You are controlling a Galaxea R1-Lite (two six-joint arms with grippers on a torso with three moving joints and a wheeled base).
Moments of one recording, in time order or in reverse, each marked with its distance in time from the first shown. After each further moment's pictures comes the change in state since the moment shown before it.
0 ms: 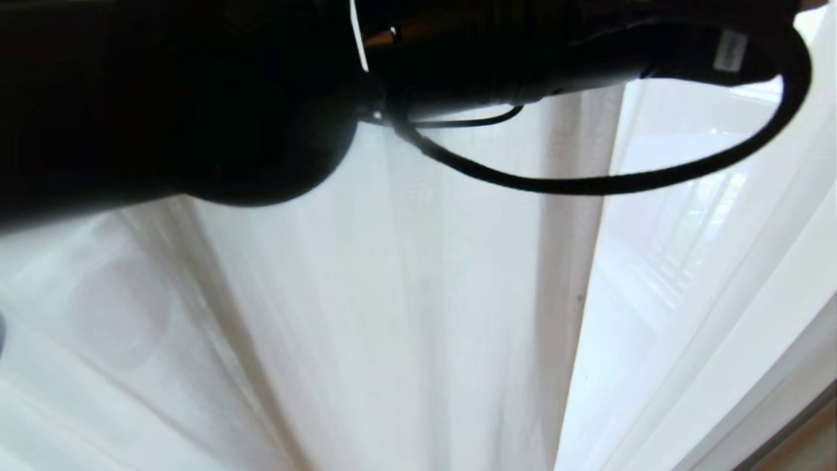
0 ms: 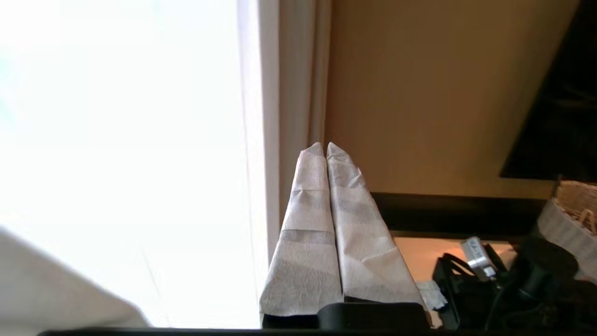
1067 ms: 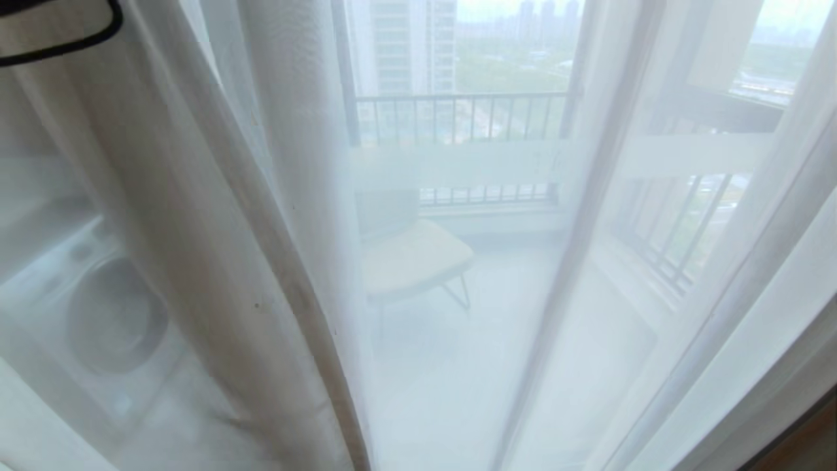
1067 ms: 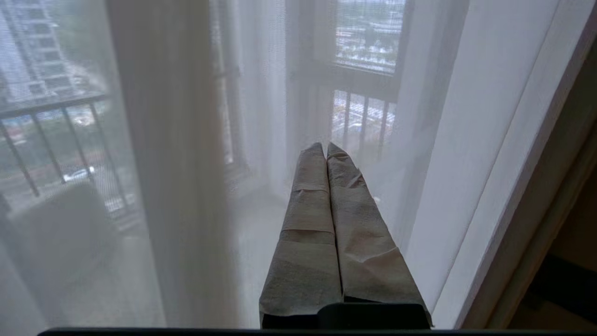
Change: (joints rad) left arm 0.440 -0.489 0.340 0.108 0.292 0.048; right arm 0.000 0.000 0.000 0.000 0.001 0.000
